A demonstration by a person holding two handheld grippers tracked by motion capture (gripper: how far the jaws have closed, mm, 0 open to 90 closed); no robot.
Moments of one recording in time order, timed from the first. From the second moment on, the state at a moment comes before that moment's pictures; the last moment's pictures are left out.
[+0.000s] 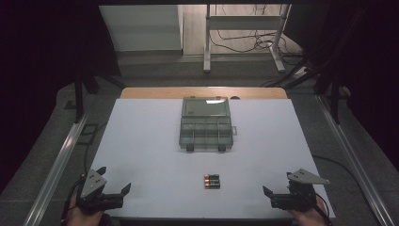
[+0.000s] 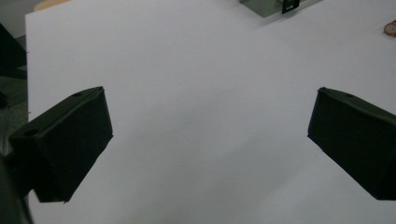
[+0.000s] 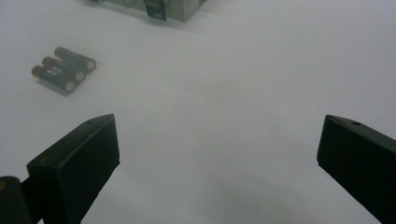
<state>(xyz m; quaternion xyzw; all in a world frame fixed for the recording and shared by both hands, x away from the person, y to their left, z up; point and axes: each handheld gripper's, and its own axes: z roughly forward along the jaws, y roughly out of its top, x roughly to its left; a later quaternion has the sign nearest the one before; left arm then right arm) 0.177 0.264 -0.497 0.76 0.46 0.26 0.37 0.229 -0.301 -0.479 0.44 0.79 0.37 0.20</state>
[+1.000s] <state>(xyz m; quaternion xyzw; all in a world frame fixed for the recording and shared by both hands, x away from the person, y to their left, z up) 0.177 0.277 -0.498 0.74 0.48 0.26 0.39 0.231 -0.287 -0.479 0.41 0.82 0.35 0.18</state>
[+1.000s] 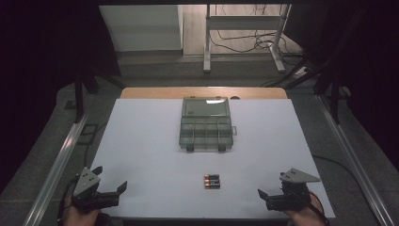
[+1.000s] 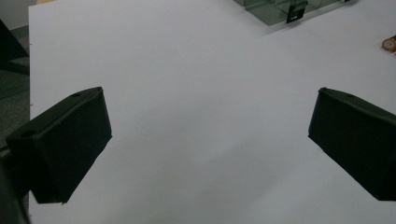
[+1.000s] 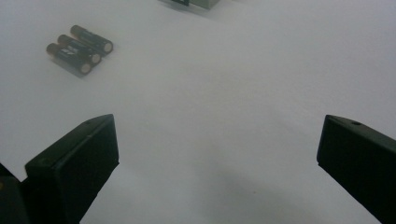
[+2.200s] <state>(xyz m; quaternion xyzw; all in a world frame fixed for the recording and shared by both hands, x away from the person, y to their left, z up) 0.176 0.273 -0.499 0.76 0.45 0.26 0.38 0.279 -0.225 -0.468 0.36 0.86 0.34 0.14</state>
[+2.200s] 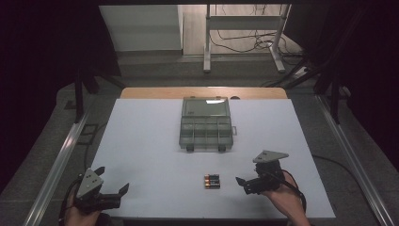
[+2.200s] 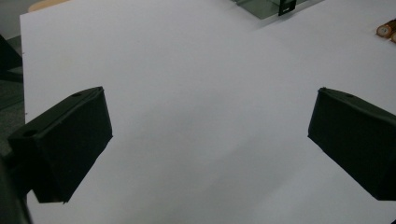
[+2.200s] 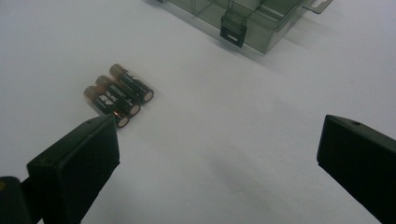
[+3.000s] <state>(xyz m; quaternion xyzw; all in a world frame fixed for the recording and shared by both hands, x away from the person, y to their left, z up) 0.176 0.274 -0.498 0.76 0.45 0.26 0.39 0.309 -0.175 -0.466 0.34 0.89 0.29 0.11</state>
